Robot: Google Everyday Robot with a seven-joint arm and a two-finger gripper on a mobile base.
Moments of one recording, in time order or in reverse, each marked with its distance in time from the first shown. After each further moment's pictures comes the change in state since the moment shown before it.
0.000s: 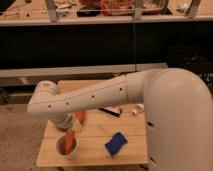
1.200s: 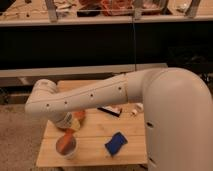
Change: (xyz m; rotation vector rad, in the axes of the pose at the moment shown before) arm 0.001 -0.003 -0.007 -0.009 0.011 -0.019
